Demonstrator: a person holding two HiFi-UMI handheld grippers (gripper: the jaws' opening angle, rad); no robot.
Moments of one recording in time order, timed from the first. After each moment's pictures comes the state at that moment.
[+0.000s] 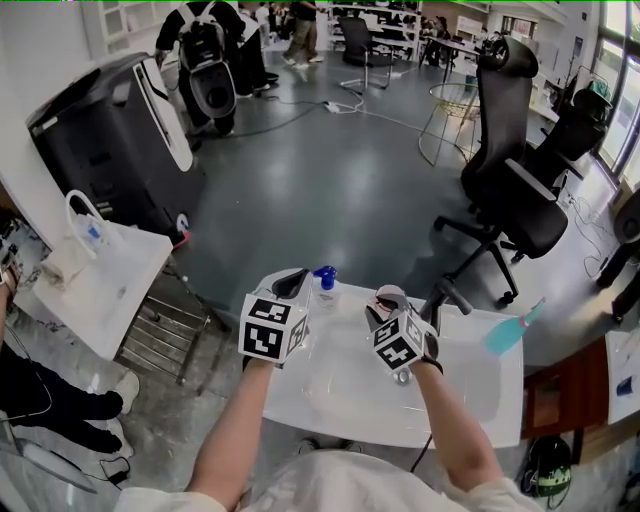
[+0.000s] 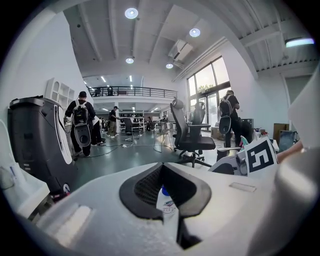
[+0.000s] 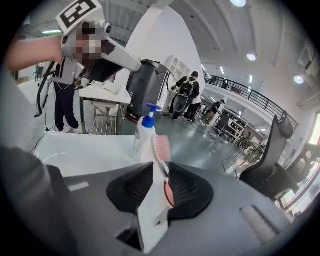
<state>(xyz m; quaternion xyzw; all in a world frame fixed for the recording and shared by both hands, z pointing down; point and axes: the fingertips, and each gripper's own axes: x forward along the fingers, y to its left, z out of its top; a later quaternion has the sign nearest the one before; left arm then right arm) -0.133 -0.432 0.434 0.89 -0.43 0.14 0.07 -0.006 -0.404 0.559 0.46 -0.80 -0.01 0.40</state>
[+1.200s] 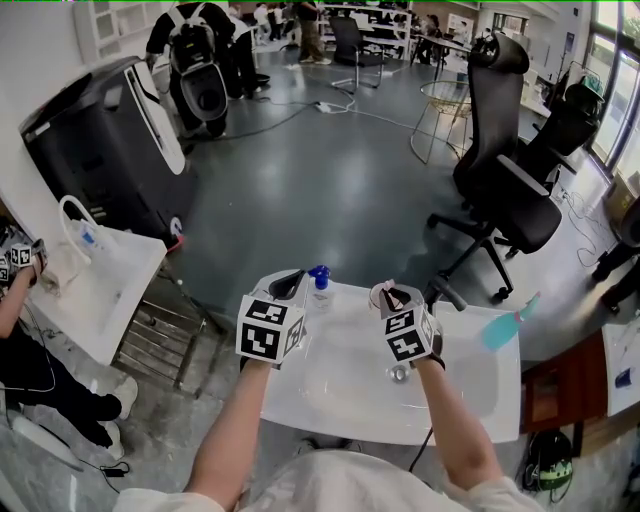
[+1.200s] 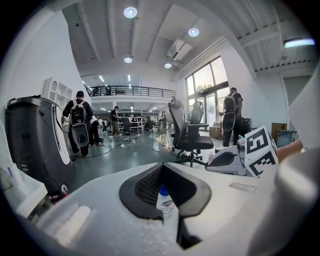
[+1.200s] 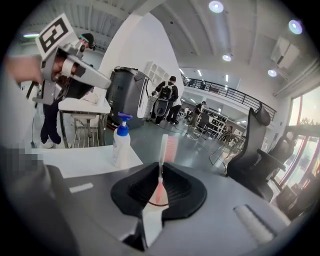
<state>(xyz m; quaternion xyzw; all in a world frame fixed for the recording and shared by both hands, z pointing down) -0.127 -0.430 0.437 0.89 -0.42 0.14 0.07 0.036 -0.416 0.525 0.55 -0.77 0.01 0.33</state>
